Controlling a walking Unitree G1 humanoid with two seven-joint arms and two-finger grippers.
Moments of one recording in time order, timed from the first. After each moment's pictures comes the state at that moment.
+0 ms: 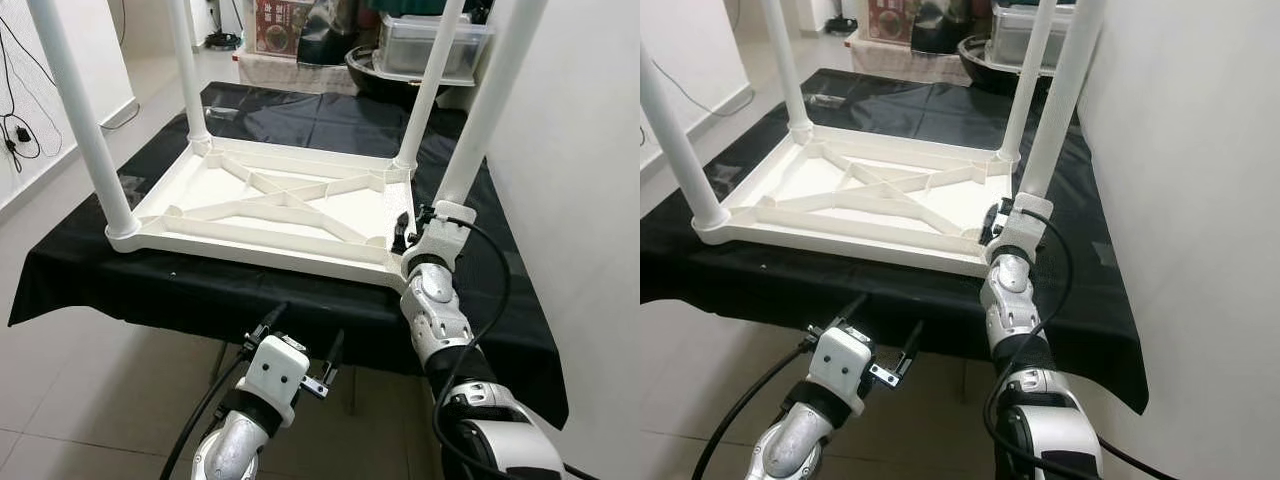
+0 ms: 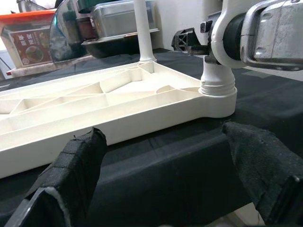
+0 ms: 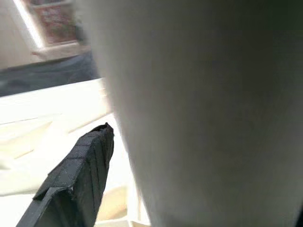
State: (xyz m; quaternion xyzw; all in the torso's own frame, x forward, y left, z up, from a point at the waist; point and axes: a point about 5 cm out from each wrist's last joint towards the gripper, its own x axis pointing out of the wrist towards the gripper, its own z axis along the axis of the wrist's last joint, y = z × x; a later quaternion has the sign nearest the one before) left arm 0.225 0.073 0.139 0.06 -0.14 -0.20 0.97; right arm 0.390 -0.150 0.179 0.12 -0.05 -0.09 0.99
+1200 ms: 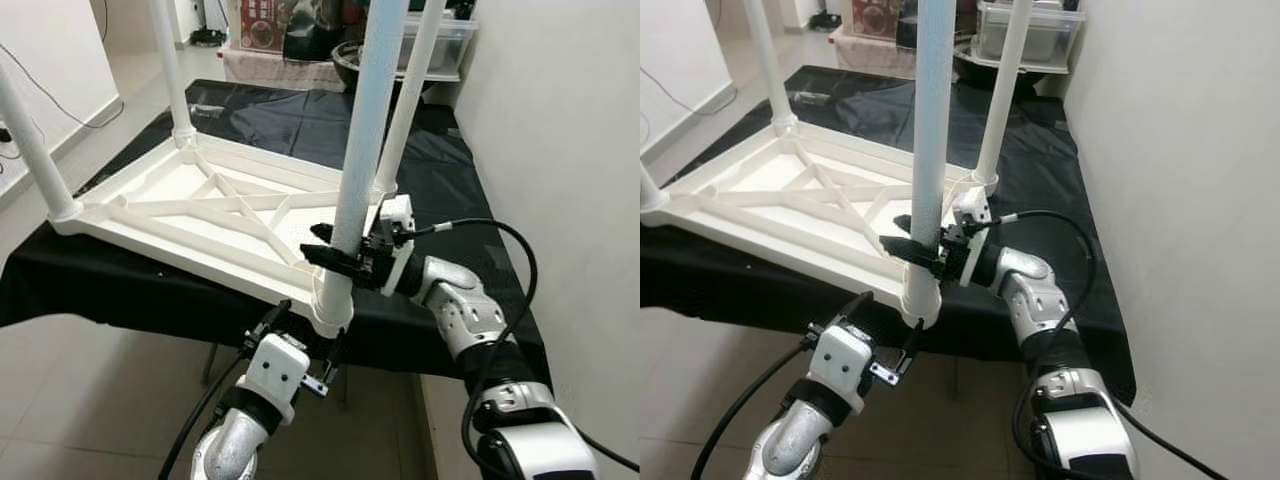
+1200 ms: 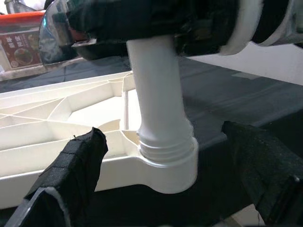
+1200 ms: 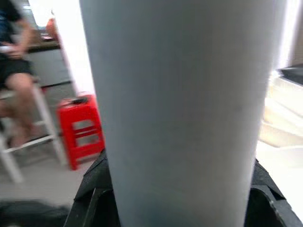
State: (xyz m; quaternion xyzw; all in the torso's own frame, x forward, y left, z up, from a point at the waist) left arm 0.225 0.072 0.139 0.06 -0.14 -0.20 0.97; right arm 0.362 -0.106 0.202 0.04 -0.06 0.52 0.85
